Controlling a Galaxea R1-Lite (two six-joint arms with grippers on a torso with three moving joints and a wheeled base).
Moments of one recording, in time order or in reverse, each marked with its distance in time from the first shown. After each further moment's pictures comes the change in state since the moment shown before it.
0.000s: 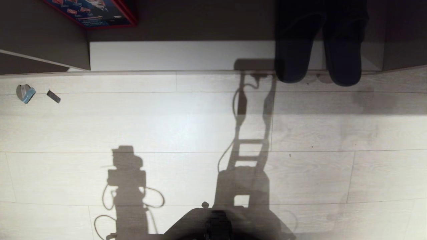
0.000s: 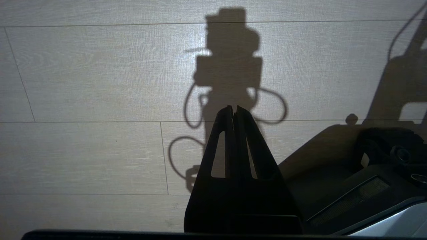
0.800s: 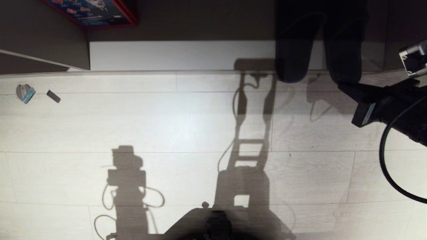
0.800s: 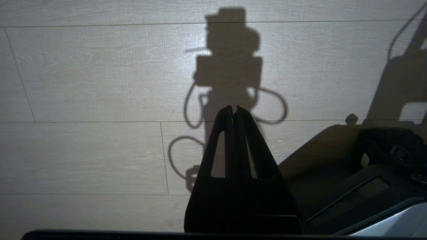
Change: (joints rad) left arm 0.000 0.000 0.000 0.000 0.000 0.000; right arm 0.233 0.743 -0.228 -0.672 -0.151 -0.132
